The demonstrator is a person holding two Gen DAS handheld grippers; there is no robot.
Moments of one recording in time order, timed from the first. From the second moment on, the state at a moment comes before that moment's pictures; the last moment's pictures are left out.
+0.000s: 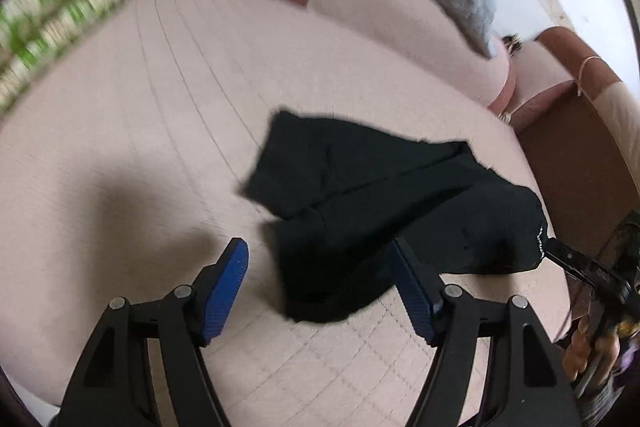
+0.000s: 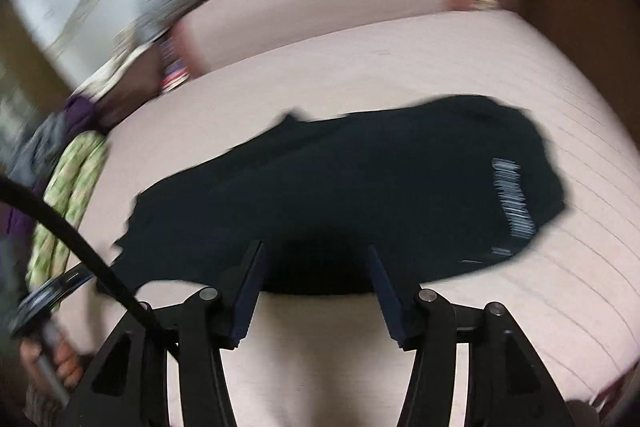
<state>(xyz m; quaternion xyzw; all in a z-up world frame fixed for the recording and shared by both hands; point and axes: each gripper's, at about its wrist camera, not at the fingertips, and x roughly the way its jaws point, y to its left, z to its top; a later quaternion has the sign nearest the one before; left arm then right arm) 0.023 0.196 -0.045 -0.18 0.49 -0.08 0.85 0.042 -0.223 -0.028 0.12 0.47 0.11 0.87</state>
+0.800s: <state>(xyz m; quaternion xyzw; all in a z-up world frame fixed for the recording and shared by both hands) 0.151 0.196 -0.067 0.02 0.51 0.06 0.86 0.054 -0.296 -0.049 0.14 0.47 -0.01 0.87</state>
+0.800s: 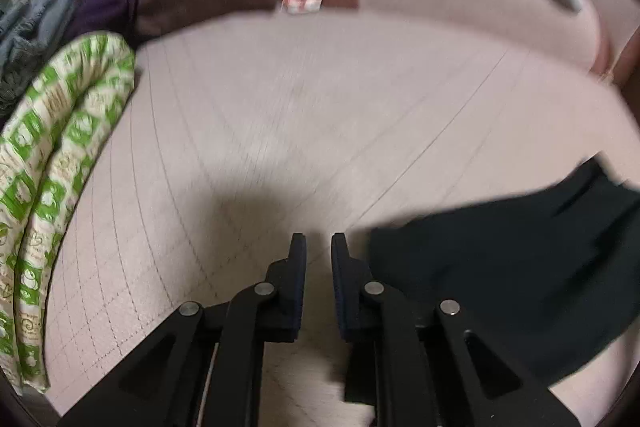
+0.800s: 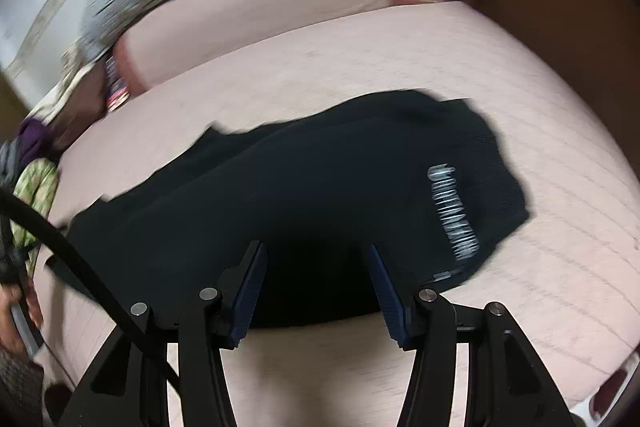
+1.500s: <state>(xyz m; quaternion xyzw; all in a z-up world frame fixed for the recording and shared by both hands) 0.071 0.148 -0.066 0.00 0.49 0.01 0.87 0.134 -0.389 -0.055 0.10 0.50 -0.12 0.85</state>
